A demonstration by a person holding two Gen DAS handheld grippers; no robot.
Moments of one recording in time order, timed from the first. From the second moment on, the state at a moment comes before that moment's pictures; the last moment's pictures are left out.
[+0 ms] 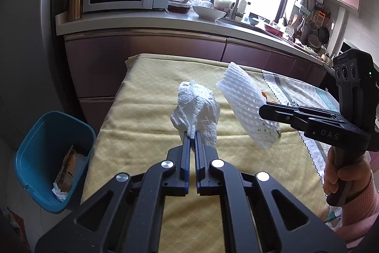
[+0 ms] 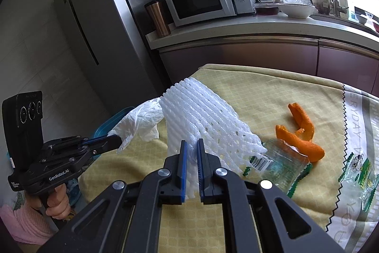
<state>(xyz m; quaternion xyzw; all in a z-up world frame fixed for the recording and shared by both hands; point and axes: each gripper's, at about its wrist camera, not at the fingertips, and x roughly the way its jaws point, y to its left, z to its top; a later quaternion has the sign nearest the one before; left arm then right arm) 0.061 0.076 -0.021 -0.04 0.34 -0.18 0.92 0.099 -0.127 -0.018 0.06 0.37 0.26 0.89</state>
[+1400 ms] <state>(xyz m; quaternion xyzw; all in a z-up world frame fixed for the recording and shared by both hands) 0.030 0.138 -0.025 -0.05 0.34 -0.10 0.94 0.102 -0.054 -0.028 0.04 0.39 0.32 0.86</state>
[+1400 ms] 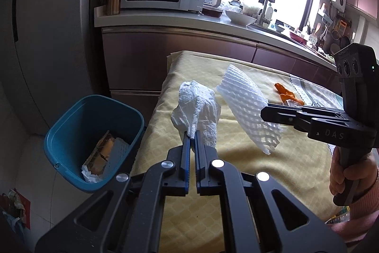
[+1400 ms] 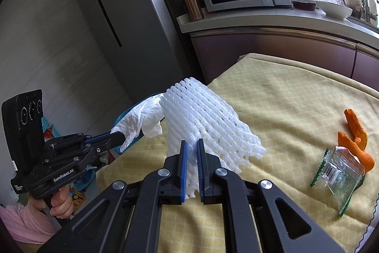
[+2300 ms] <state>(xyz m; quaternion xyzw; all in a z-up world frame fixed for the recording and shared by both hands) 0.024 0.186 -0.026 -0.08 0.33 -0.04 0.94 0.109 0.006 -0.032 -0.01 0.40 0.37 0.84</state>
